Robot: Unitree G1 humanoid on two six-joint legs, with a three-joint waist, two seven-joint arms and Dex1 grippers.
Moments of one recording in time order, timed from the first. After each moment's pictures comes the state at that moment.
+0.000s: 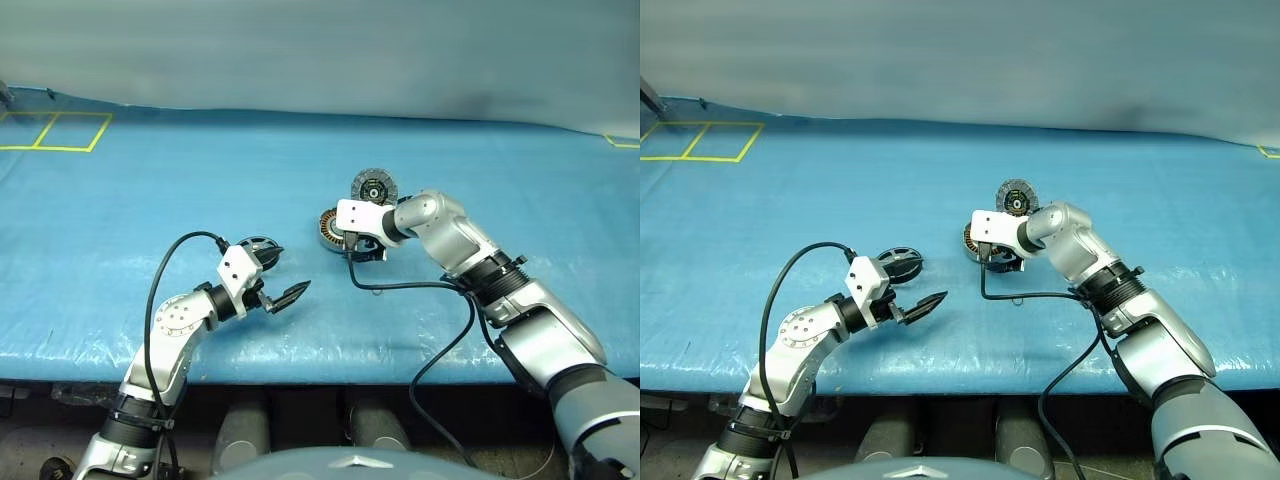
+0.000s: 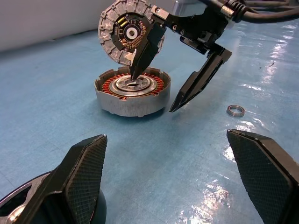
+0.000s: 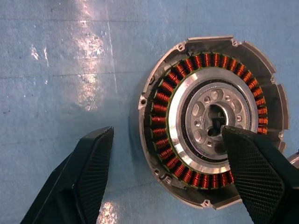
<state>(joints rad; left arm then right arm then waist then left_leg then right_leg) -0.07 0.39 -0.15 -0.16 -0.25 0.16 -0.72 -0.87 -0.52 0.59 0.38 -0.20 0.37 1.03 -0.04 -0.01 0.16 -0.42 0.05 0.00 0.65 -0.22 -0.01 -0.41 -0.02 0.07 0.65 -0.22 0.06</state>
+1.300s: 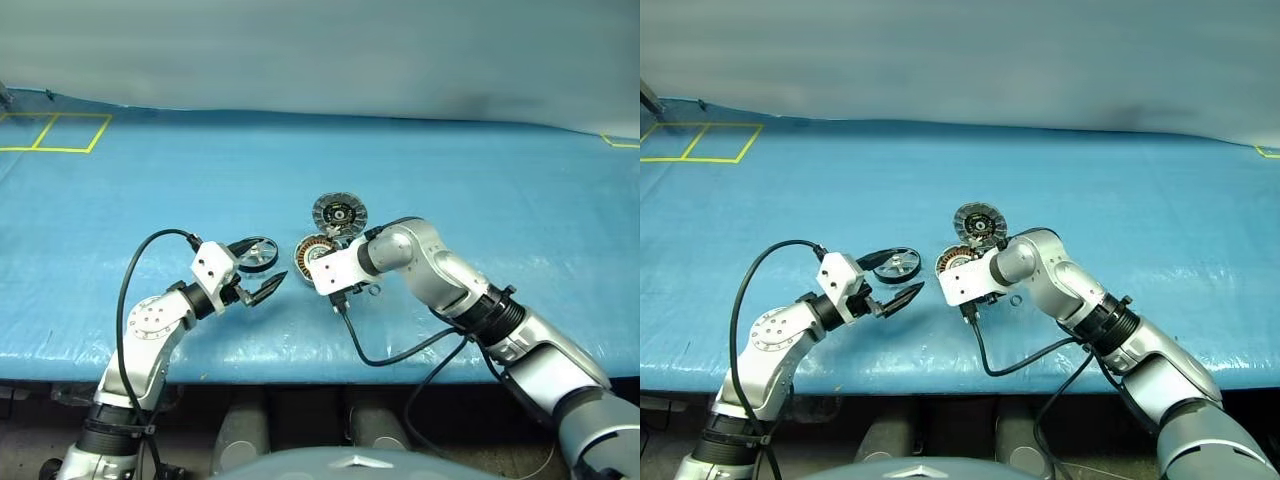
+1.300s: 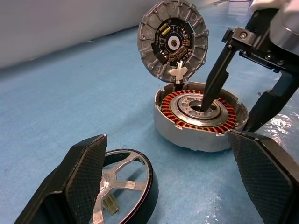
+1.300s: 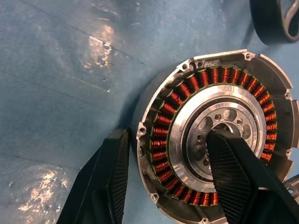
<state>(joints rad) -0.03 0.45 -0.05 -0.21 -0.25 0.17 -0.68 -0.72 -0.55 0.71 -0.02 -0.44 0.22 1.16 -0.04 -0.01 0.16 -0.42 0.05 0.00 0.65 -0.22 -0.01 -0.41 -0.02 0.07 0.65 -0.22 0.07</state>
